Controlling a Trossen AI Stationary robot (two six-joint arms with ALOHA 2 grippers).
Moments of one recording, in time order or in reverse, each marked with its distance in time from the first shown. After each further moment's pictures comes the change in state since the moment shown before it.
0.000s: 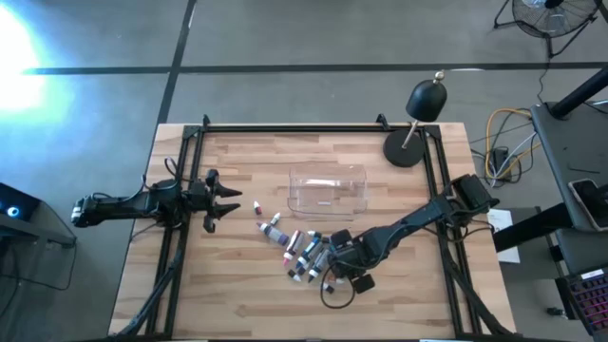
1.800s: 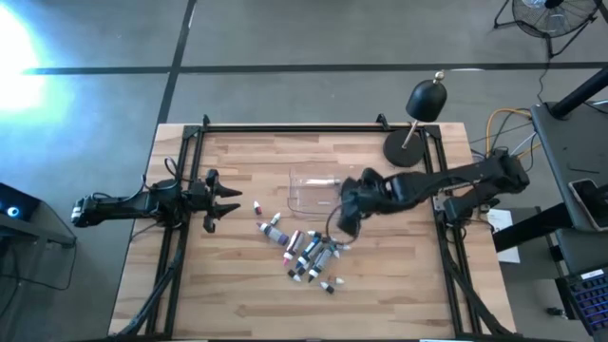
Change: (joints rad) left arm 0.000 0.000 0.000 -0.001 0.000 0.000; right arm -0.228 -0.367 0.176 -0.390 0.367 0.571
